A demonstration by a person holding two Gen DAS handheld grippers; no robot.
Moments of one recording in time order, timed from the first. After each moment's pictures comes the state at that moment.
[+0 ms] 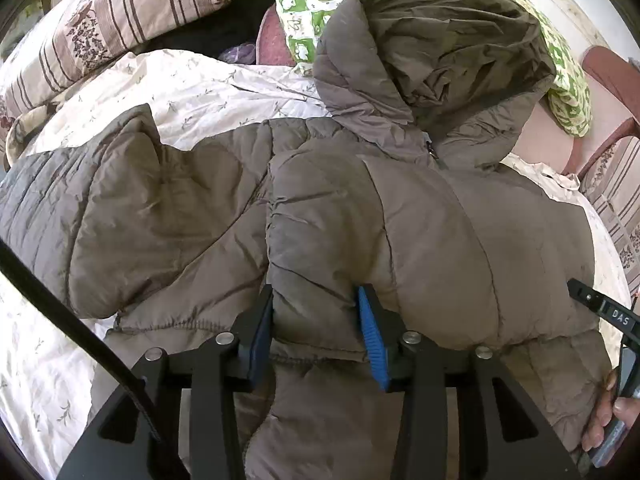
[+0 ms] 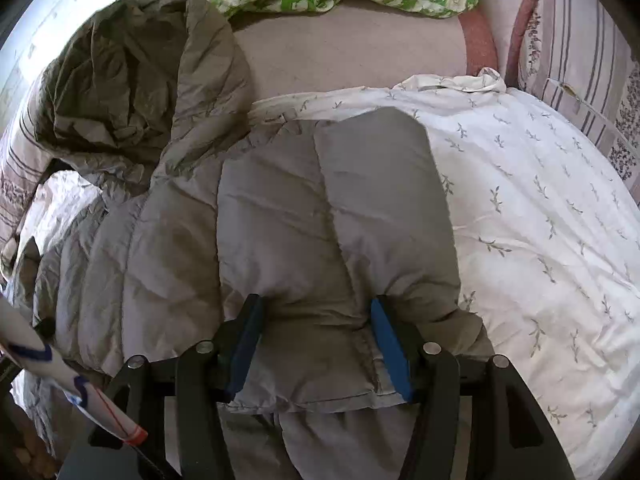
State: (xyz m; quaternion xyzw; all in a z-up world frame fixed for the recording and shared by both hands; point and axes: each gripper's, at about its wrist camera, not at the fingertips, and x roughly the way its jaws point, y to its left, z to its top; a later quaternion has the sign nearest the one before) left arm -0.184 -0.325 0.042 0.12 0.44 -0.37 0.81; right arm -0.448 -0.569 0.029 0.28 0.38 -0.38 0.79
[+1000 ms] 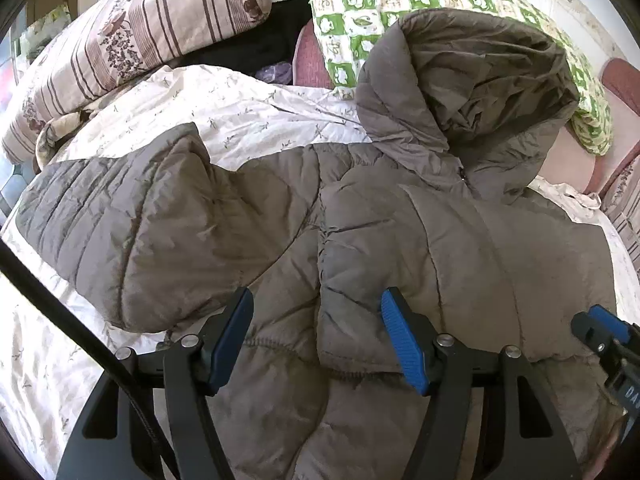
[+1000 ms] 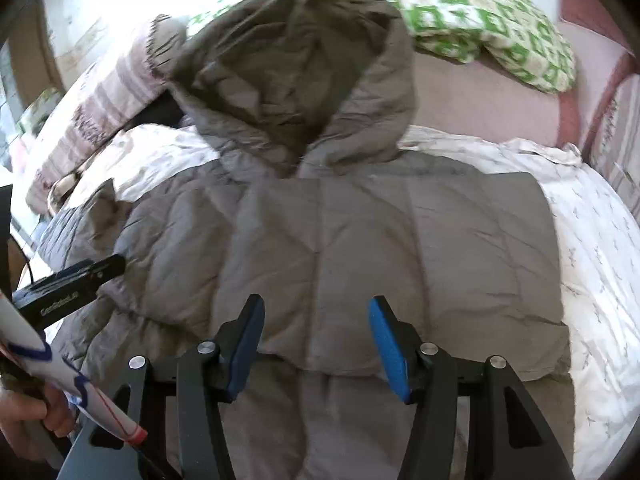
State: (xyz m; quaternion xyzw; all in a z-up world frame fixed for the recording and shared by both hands) left arm -0.174 -0.308 0.057 0.12 0.41 -0.33 0.84; right arm -0.384 -0.472 0.053 0.19 0.38 -0.28 0.86
